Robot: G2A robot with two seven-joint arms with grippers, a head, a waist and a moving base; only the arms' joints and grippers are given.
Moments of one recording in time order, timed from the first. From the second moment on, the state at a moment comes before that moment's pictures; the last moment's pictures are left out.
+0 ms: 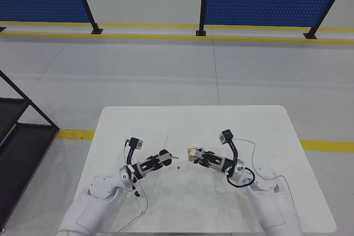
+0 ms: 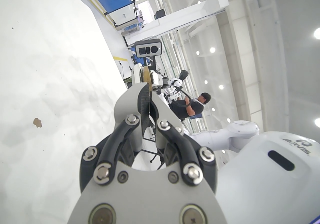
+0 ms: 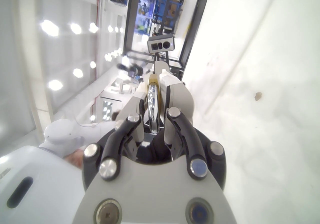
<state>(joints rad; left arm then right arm) 1.55 -1.10 -1.26 -1.45 -0.39 -0.67 -0.77 -1.37 -1.38 1.27 -1.40 0.17 -0.34 1.01</state>
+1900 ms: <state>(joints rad) 1.54 -1.13 -1.25 -1.40 1.87 -0.71 0.96 -1.37 -1.36 1.25 -1.42 0.19 -0.33 0.99</state>
